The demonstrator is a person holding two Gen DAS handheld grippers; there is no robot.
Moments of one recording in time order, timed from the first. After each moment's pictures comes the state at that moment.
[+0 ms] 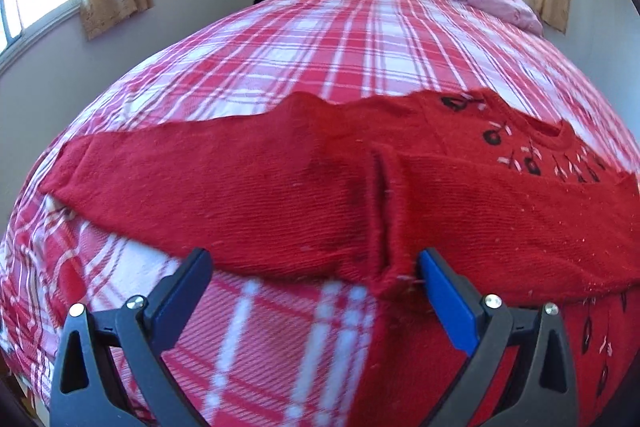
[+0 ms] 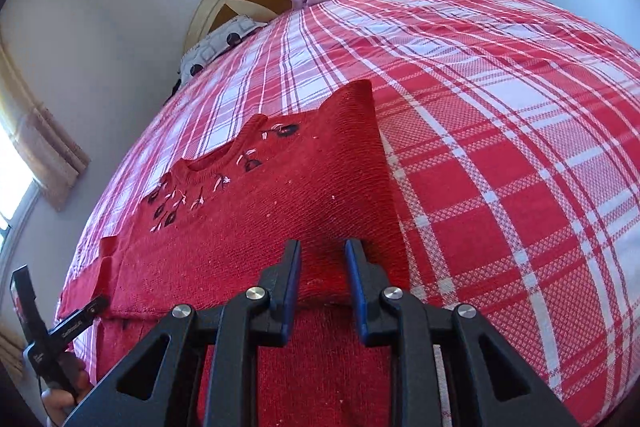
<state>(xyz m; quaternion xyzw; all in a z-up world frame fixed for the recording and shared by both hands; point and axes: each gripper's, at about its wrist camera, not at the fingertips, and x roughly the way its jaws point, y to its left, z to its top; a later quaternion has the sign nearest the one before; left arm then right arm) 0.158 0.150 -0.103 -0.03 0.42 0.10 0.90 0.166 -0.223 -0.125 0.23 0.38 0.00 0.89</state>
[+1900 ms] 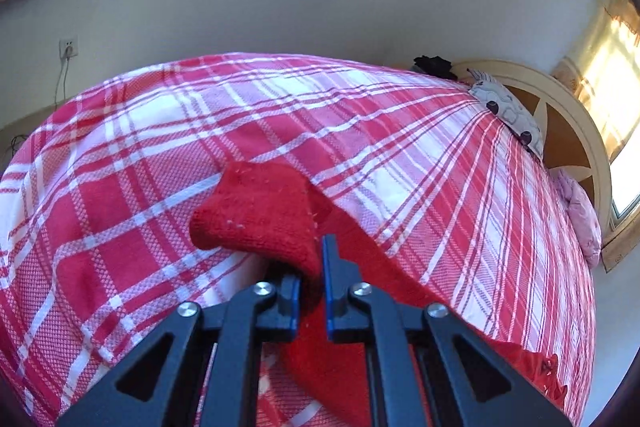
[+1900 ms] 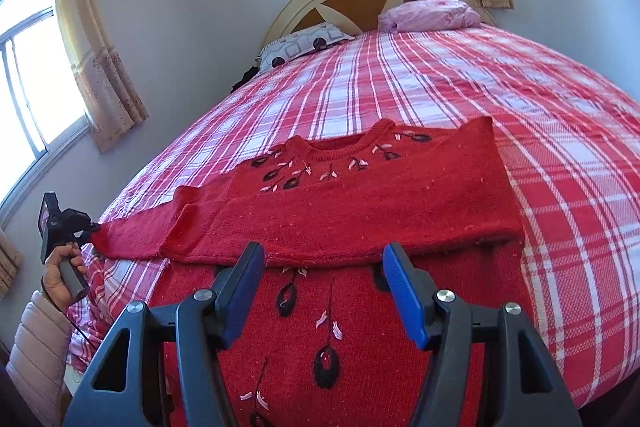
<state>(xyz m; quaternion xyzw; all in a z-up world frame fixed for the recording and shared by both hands) 0.162 0.418 -0.092 -0.33 0.31 0.26 0.85 0.111 -0.124 -0.081 0.14 0.33 0.10 0.93</state>
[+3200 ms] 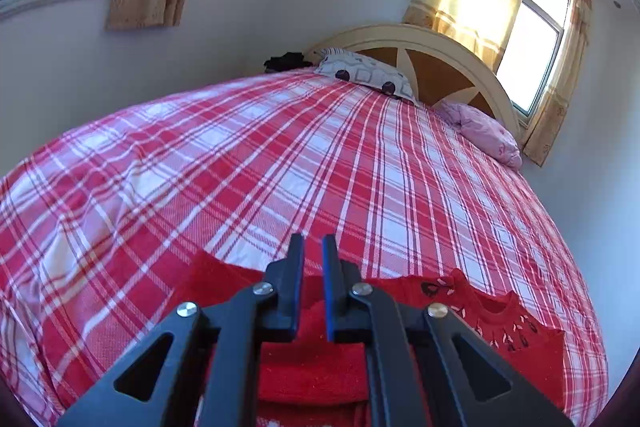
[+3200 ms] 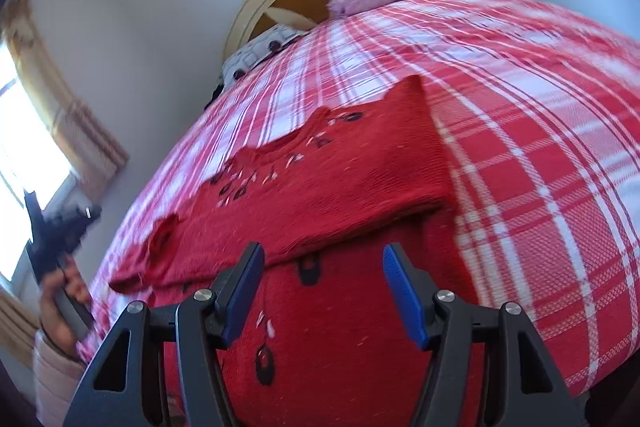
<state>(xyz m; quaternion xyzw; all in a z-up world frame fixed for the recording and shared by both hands) 0.195 0.231 -0.028 -0.19 0.28 0.06 0.94 0.114 -0.197 -0.108 0.26 0.34 0.06 0.90</state>
